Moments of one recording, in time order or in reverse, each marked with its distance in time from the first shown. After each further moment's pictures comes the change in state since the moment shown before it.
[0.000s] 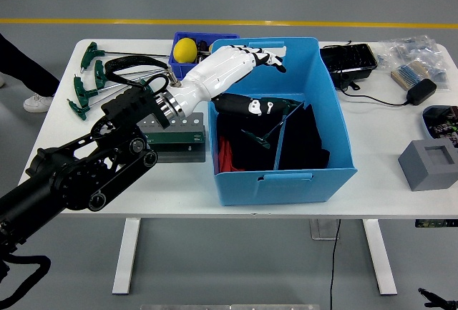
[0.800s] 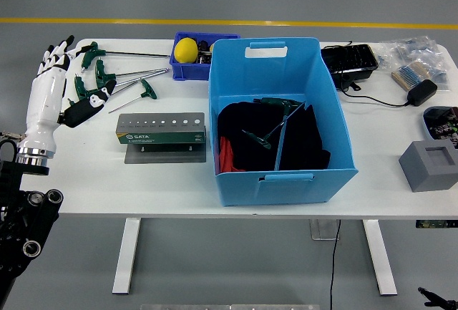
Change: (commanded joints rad) left arm 0.527 -0.067 -0.753 0.051 0.038 0.286 -0.202; right arm -0.003 0.002 -0.030 -0.003 0.044 -0.007 0.017
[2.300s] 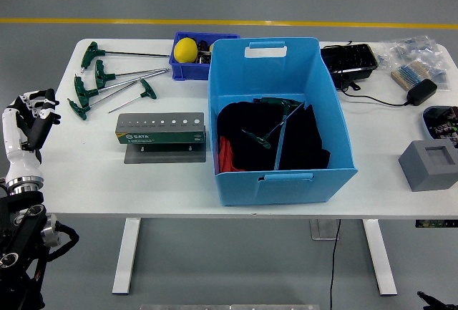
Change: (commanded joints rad) left arm 0.023 -0.048 0.004 0.021 -0.669 -0.129 0.050; right arm -0.005 -0.001 -0.028 0.002 0.026 0.004 0.002
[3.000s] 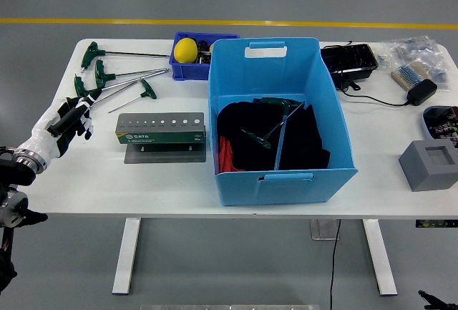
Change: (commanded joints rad) left arm -0.068 0.089 -0.110 -0.112 -0.065 -0.726 0.682; right arm 0.001 -0.002 -0.008 0.001 0.016 -0.002 0.002
